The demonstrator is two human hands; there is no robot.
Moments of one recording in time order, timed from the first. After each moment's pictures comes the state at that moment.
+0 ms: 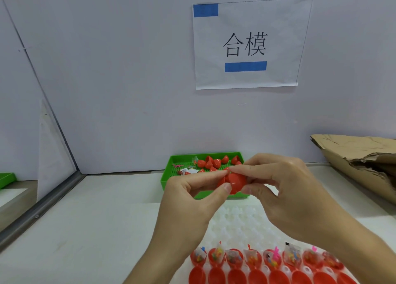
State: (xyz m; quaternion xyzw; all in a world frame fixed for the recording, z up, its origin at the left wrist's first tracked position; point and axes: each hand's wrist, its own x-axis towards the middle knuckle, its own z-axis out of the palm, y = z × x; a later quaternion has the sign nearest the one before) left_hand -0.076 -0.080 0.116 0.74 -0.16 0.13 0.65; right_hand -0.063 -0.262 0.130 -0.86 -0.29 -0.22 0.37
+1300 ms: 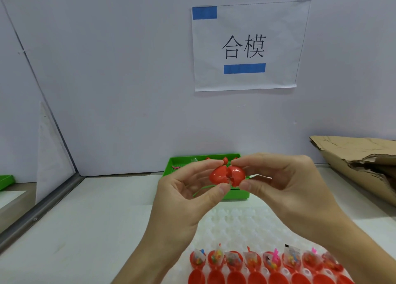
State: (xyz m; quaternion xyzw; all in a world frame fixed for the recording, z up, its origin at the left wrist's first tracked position) left_hand -0.076 -0.075 0.124 0.67 -0.19 0.13 0.71; right_hand -0.058 -0.259 0.125 -0.70 -0.31 -0.18 0.62
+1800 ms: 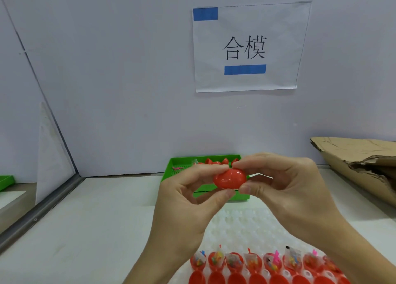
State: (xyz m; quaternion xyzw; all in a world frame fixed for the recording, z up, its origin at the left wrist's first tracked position) left_hand -0.077 -0.080 0.123 0.67 -0.25 0.19 0.67; right_hand -0.060 -0.255 0.126 -0.69 -0.31 -0.20 0.62
